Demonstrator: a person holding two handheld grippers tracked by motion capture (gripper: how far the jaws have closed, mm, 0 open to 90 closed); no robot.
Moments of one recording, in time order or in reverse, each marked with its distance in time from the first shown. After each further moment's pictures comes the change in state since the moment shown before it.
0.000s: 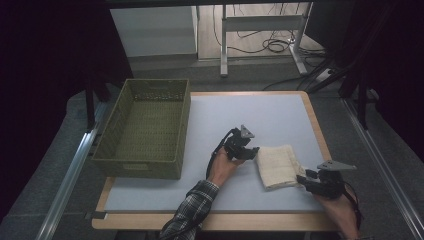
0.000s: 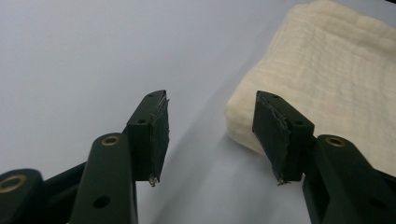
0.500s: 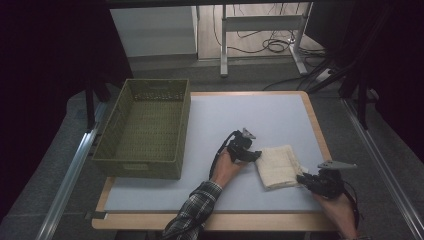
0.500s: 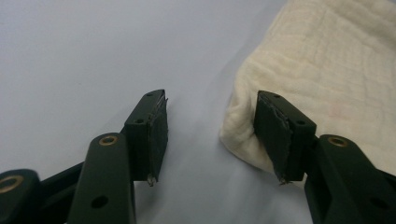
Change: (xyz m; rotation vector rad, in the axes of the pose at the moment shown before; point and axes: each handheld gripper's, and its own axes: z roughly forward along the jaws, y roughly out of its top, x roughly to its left) left arm 0.003 -0.007 0.022 0.050 -0.076 -0.066; right arm -0.001 0.001 0.001 0.023 0.089 0.076
